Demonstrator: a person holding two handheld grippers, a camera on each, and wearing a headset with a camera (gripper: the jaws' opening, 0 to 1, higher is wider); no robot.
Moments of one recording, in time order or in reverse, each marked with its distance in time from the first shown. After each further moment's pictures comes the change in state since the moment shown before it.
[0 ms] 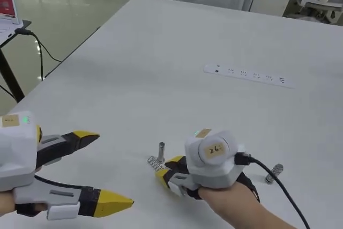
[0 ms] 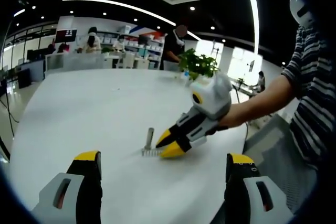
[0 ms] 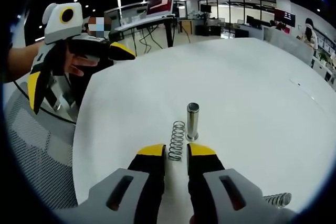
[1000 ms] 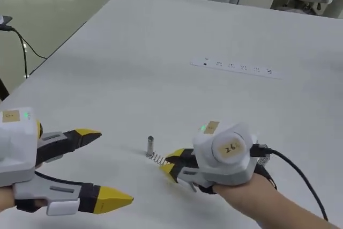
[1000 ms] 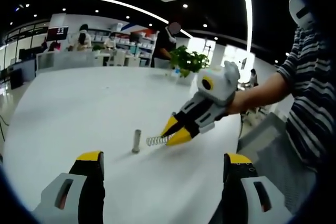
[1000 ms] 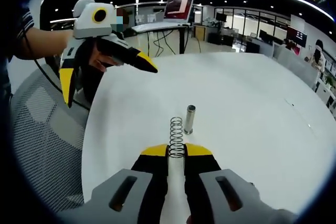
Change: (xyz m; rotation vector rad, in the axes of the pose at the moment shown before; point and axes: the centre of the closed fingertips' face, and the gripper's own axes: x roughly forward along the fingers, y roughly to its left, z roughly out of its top) left arm 0.019 -0.018 0.000 0.011 0.024 -0.084; right arm -0.055 -0.002 0.006 -0.154 -0.033 0.042
